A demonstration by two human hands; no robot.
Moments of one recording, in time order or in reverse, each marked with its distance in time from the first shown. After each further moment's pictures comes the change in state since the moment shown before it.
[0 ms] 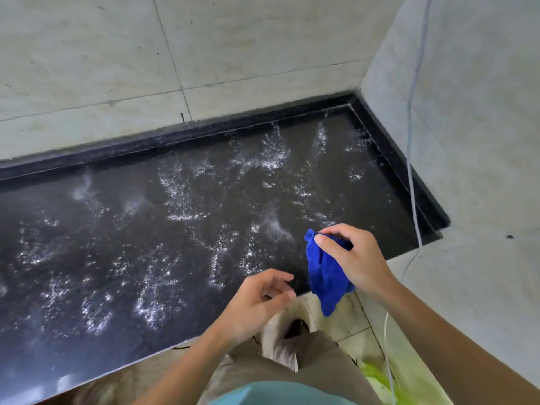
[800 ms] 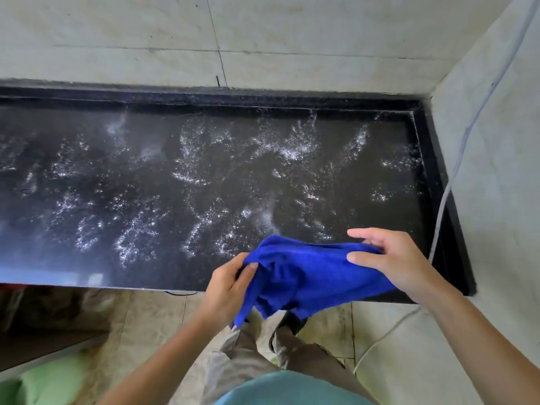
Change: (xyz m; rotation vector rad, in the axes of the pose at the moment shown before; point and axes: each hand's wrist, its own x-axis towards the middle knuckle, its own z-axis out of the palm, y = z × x) left_hand 0.048 0.001 0.091 0.047 0.609 -0.017; right_hand 0.104 0.066 -0.130 -0.083 -0.504 0.087
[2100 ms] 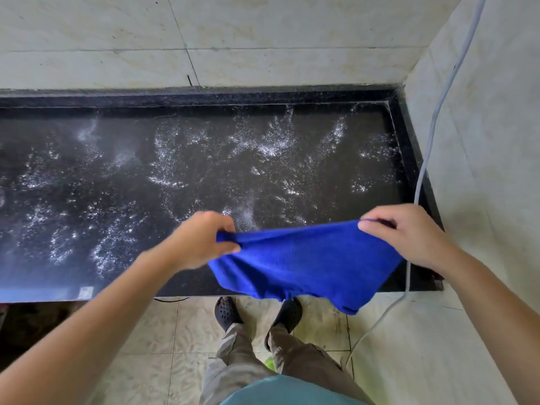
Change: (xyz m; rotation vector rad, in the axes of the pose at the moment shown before) left_hand 0.075 0.062 -0.039 0.840 -0.326 0.158; right_hand 0.010 0.013 -0.060 -0.407 0.062 -0.319
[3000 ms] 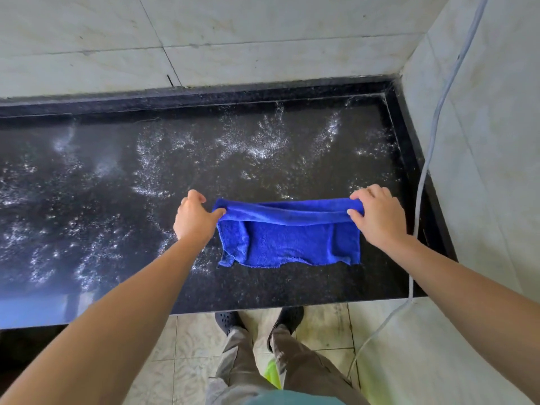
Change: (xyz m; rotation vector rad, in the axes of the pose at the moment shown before) left_hand 0.109 -0.051 0.049 -0.117 0.473 -0.587; right_hand 0.086 0.091 0.055 -0.548 0.257 0.125
